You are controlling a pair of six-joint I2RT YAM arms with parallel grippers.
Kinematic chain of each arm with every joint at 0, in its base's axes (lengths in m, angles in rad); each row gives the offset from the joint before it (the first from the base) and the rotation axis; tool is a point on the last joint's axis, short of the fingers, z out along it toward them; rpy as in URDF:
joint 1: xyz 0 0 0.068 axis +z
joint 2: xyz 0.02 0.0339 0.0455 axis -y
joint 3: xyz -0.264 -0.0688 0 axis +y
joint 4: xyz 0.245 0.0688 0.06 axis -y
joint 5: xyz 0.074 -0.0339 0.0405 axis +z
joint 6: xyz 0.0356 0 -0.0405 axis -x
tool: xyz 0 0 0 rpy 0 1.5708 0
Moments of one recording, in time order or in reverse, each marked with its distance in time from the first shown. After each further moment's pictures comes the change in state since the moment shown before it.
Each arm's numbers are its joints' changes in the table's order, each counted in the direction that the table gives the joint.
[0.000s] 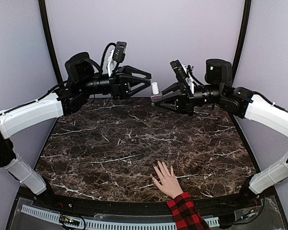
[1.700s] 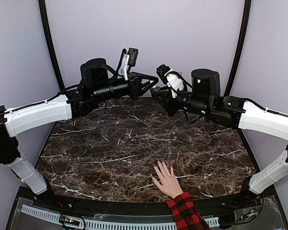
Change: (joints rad) left arm -0.076 -0.050 -0.016 -0.113 0.558 -0.018; right arm 0.207 -0.032 0.038 0.052 -1.036 0.059
